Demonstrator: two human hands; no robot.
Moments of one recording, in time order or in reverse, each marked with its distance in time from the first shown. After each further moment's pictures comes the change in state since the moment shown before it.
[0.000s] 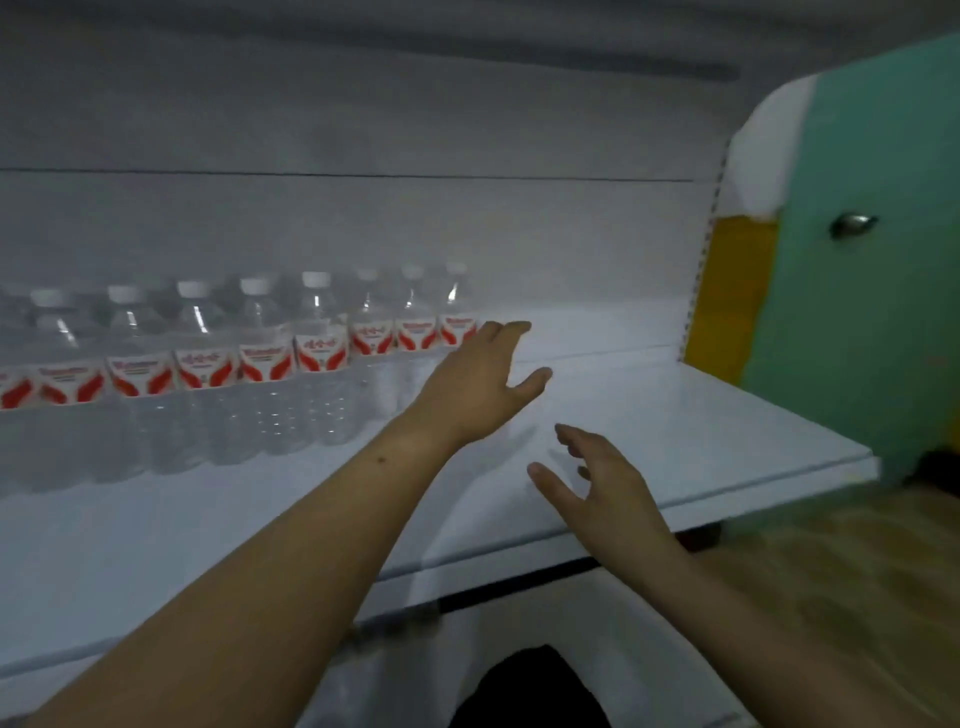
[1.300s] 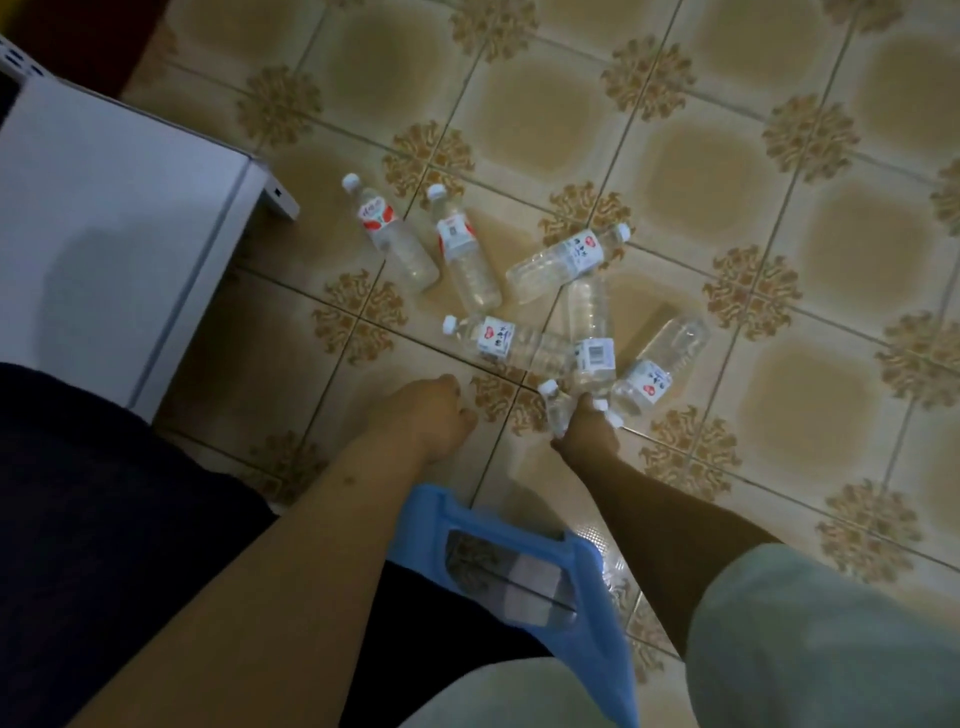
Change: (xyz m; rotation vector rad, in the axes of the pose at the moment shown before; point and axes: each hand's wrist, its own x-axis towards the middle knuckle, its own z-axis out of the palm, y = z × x) left_hand -0.340 0.330 0.518 0.126 -1.596 0.092; right_hand -0.612 0.528 -0.007 -0.134 -0.072 1.675
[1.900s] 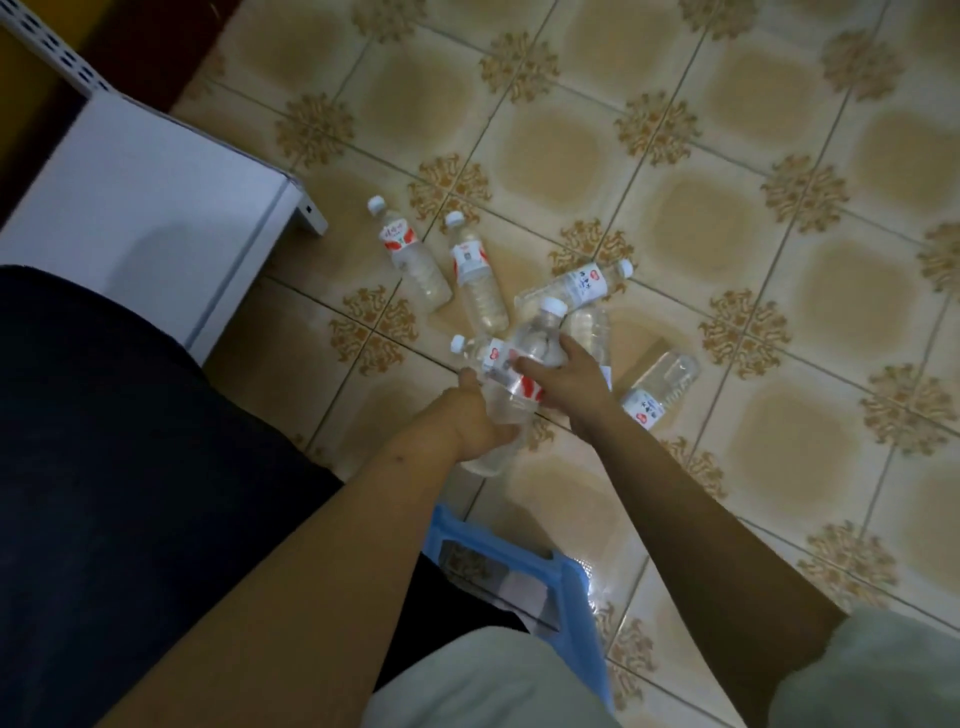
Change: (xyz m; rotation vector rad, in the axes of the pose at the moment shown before) left_hand -0.004 0.021 0.004 -0.442 -0.014 0.042; right_hand -0.053 -0.099 -0.107 0.803 -0.136 -0.285
